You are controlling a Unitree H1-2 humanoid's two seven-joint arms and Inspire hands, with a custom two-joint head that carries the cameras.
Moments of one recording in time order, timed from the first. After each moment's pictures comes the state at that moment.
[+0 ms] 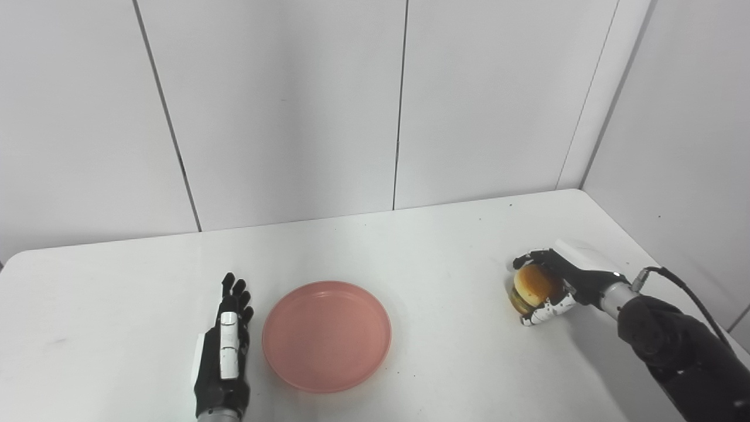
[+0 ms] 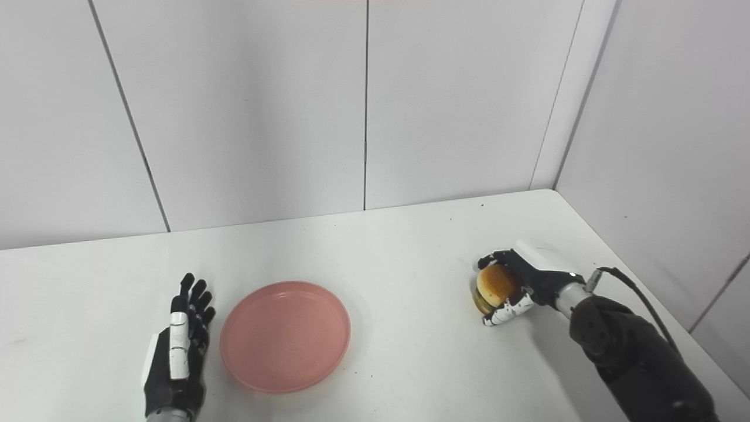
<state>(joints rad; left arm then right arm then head) -0.23 -0.15 -0.06 0.22 -0.04 -0.10 0.02 -0.31 -0.75 0.07 0.17 -0.52 0.08 0.23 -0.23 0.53</state>
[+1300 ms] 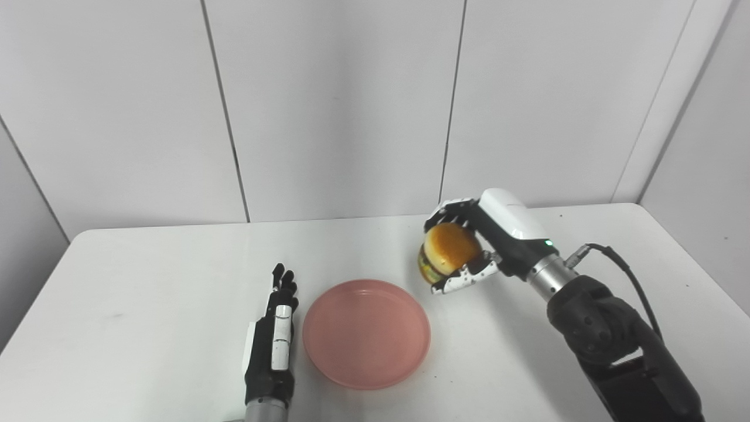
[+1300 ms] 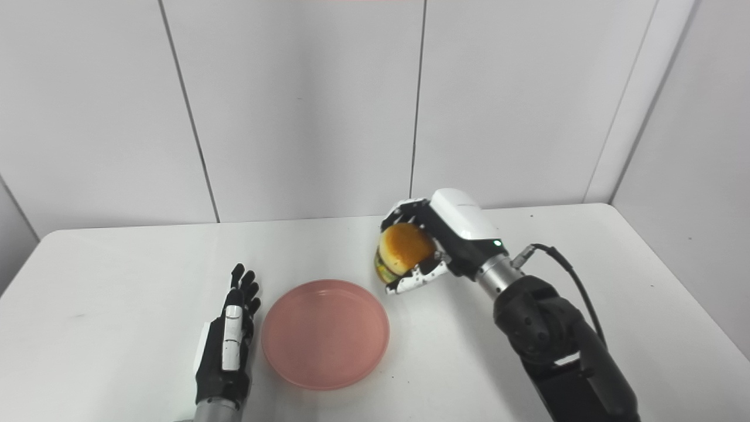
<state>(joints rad) -0.21 -0.18 -0.10 0.22 0.05 -0.15 0.09 -0.51 -0.45 0.22 -0.14 -0.52 0.05 0.29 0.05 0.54</state>
